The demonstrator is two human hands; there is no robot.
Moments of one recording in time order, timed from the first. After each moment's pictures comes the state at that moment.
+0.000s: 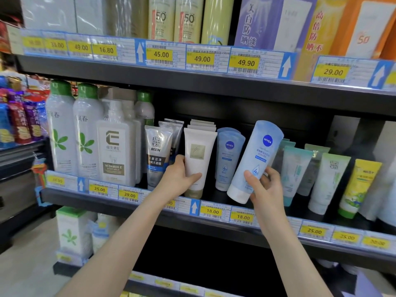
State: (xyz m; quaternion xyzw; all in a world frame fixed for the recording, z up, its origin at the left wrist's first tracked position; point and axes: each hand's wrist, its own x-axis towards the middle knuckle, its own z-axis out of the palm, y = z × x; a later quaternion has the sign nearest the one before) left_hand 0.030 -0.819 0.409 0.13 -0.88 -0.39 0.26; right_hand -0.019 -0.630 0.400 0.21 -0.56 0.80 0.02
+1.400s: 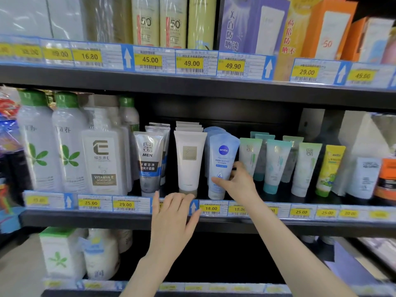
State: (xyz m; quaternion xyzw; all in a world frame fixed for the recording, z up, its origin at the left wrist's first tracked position) left_hand 0.069 -0.803 0.325 0.03 -0.87 -0.02 0.49; right_hand -0.025 -0.661 0.406 0.18 -0.85 0.48 0.10
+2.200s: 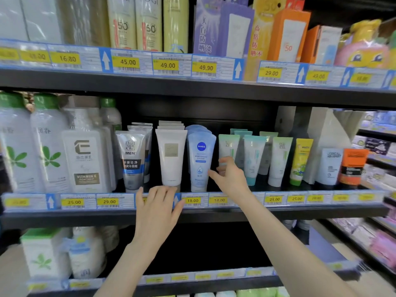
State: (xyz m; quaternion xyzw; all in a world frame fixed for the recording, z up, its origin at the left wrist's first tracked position) left_hand 0.071 -0.800 0.335 0.05 -0.90 0.03 0.44; right_hand -0.014 -0.633 0.409 0.17 -0.87 0.45 0.12
